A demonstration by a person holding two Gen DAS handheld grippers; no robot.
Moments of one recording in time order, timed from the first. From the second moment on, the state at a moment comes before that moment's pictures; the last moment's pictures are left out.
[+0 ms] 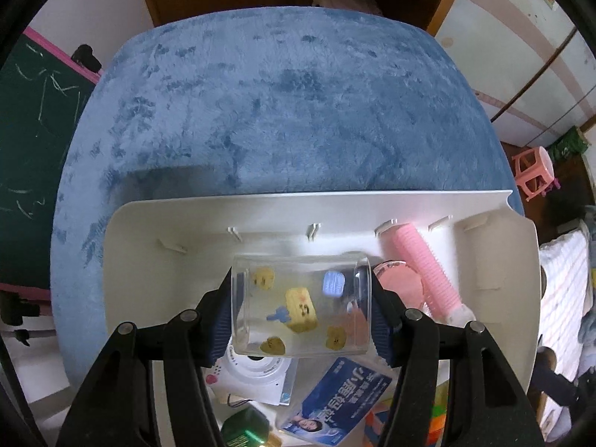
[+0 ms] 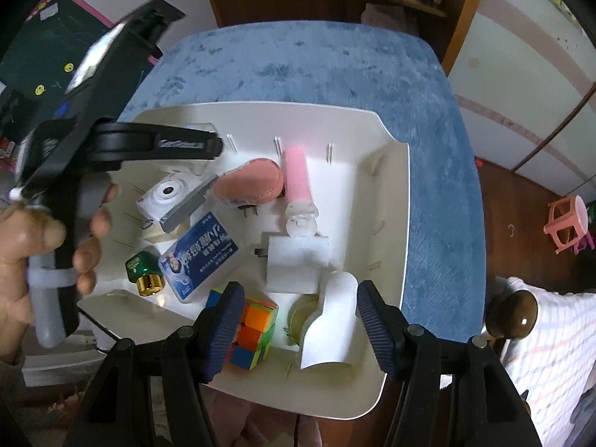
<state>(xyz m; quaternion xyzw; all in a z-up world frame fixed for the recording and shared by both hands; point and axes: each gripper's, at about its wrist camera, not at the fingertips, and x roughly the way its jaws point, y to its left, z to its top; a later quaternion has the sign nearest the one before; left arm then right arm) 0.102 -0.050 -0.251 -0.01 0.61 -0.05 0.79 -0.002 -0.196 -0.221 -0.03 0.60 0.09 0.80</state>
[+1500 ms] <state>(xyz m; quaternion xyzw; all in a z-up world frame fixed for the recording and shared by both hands) -0.043 -0.031 -0.029 -0.02 0.45 0.02 0.89 -0.038 -0.222 -0.035 0.01 0.42 0.04 0.91</state>
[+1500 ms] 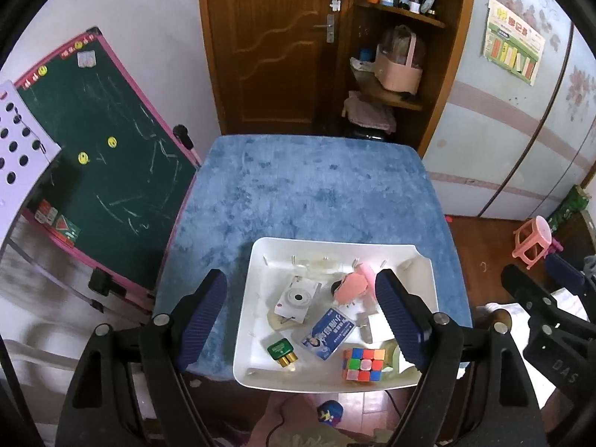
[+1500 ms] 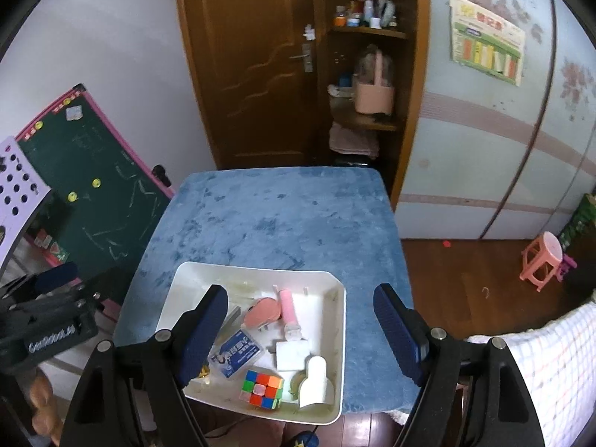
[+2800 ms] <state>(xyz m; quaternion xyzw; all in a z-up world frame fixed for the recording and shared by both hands) -0.039 -0.034 -0.033 -0.02 0.46 0.01 0.89 -0.041 -0.217 -0.028 0.01 0.40 0.03 0.92</state>
